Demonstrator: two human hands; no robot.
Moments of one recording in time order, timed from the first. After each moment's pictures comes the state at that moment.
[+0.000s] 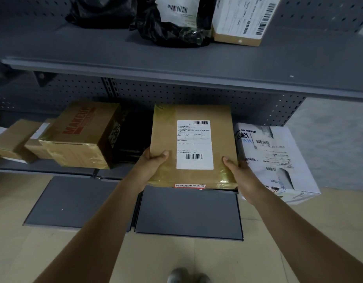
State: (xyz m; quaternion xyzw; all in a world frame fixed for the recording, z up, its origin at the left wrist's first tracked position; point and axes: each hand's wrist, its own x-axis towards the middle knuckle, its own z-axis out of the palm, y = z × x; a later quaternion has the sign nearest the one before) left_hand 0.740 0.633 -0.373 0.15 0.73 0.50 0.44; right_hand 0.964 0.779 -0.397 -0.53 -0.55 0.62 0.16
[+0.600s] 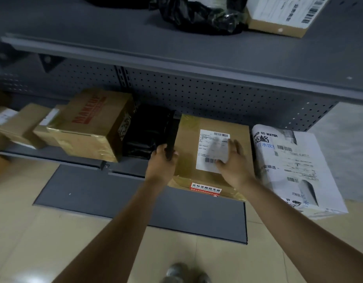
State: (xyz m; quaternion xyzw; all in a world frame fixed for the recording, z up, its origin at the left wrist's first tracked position) left_hand 0.745 0.649 -0.398 0.21 0.86 0.38 0.27; right_hand 0.898 0.777 -0.379 -0.47 -0.83 0.31 0.04
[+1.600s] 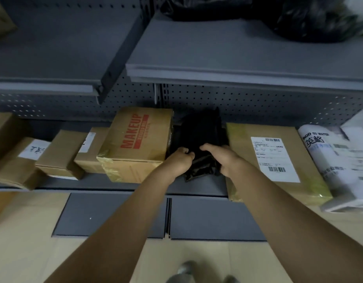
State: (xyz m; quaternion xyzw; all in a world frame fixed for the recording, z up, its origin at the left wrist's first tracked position) left_hand 0.583 0.619 -0.374 0.27 0.80 0.28 0.46; right_hand 0.692 0.712 -0.390 -0.56 -0.48 0.67 0.09
